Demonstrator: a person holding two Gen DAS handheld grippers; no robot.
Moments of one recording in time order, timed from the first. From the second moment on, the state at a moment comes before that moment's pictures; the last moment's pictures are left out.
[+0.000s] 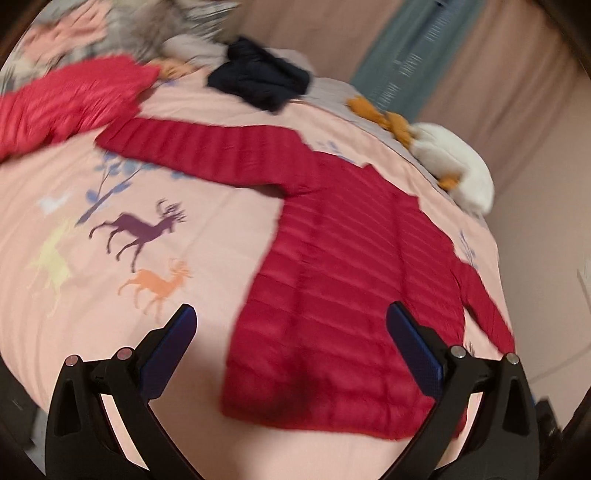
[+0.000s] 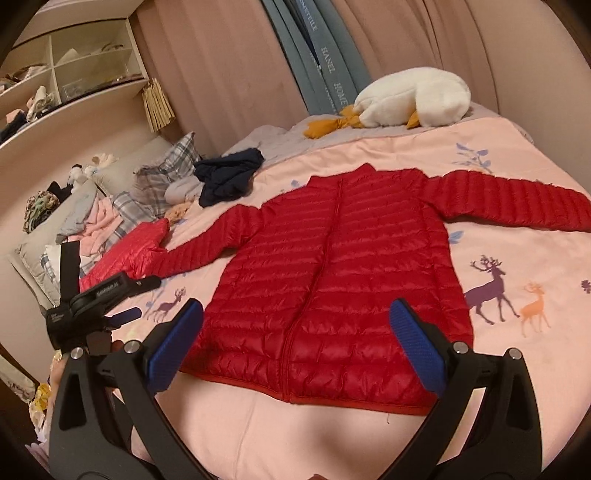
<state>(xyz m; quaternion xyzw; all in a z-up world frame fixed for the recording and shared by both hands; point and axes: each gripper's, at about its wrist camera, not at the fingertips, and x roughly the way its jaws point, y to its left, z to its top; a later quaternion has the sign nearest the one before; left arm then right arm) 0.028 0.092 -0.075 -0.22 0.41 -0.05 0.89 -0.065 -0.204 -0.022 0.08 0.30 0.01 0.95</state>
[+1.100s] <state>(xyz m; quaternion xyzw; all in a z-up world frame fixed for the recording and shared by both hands) 0.215 0.285 -0.176 -0.43 0.38 0.01 0.82 0.048 -0.140 -0.092 0.00 0.41 0.00 0.91</state>
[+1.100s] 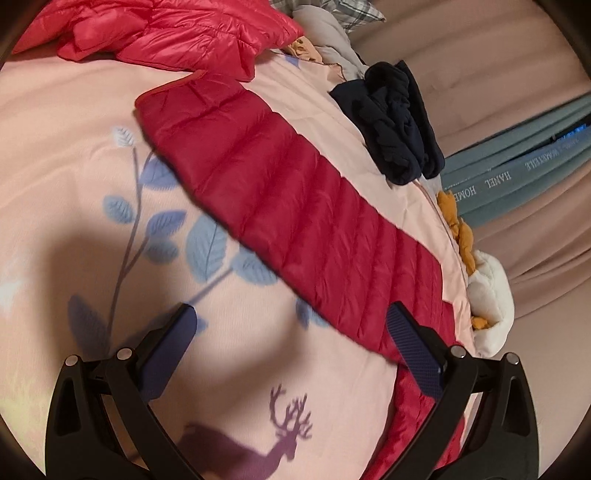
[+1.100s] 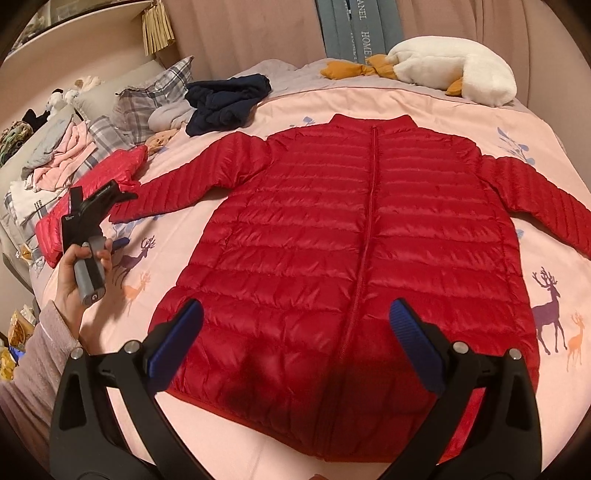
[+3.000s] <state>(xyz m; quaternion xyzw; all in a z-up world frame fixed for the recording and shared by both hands) 0.251 0.174 -0.027 -0.19 0.29 -0.04 0.94 0.028 -0.209 -0.085 0.06 0.38 -0.04 0.92</state>
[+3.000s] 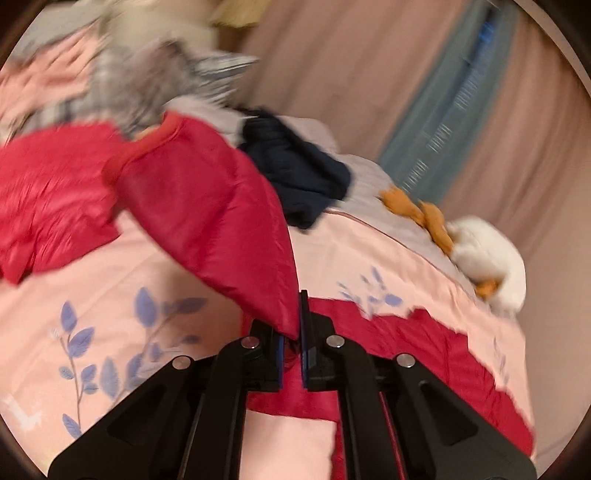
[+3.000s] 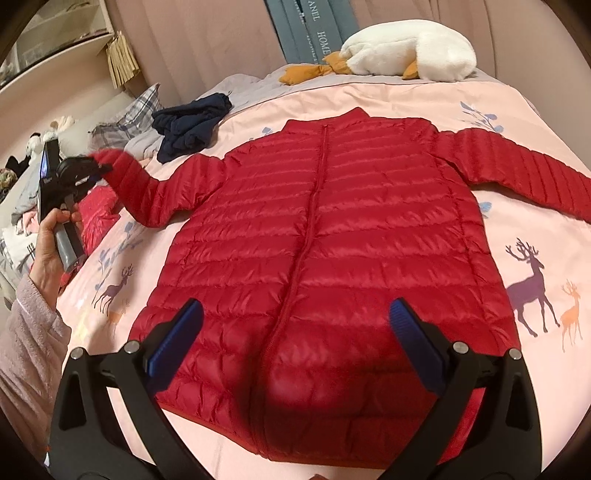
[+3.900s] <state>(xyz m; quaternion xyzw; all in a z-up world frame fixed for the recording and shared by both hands) 0.211 -0.063 -0.122 -0.01 0.44 -0.21 0.87 0.020 -0.290 -0.108 0.19 0.40 -0.05 0.89</state>
